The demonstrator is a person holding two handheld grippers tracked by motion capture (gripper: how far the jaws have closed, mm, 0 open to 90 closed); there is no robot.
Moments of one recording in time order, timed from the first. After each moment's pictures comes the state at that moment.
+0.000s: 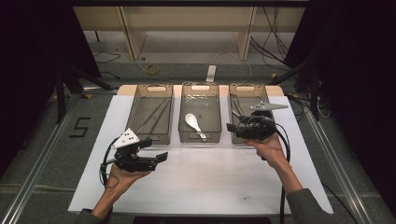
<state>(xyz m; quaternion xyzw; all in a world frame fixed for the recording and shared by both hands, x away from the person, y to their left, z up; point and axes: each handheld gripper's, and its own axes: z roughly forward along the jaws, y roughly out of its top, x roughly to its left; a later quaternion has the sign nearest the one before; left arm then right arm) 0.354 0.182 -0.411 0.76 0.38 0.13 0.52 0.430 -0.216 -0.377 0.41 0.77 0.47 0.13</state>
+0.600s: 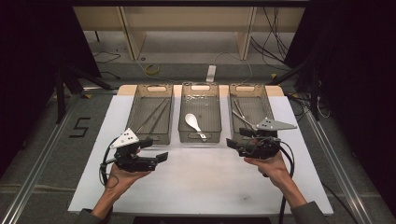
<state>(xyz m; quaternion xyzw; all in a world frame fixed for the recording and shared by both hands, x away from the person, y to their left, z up) 0.353 0.183 -0.410 0.75 0.37 0.12 0.53 0.380 -0.220 -0.386 0.37 0.76 0.52 0.12</state>
